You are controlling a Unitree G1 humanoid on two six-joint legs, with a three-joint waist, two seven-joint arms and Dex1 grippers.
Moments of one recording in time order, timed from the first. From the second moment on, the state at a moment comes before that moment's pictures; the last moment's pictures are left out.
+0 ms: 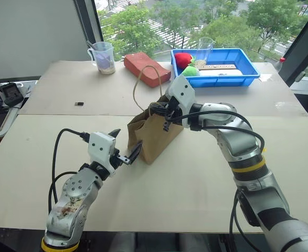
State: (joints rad) left arm -0.05 0.33 -0.01 -0.56 -0.31 0.46 -0.31; right arm -0.84 -0.37 0.24 -0.05 0.18 0.58 0.74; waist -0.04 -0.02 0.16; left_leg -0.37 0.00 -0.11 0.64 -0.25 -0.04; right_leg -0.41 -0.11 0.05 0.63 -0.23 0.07
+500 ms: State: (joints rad) left arm -0.10 0.32 -0.03 -0.48 -0.31 0.43 -0.38; right arm -0.84 -0.37 0.24 -0.05 0.18 0.59 0.74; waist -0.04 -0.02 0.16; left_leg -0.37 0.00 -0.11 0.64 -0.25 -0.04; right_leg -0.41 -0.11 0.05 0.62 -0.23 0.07
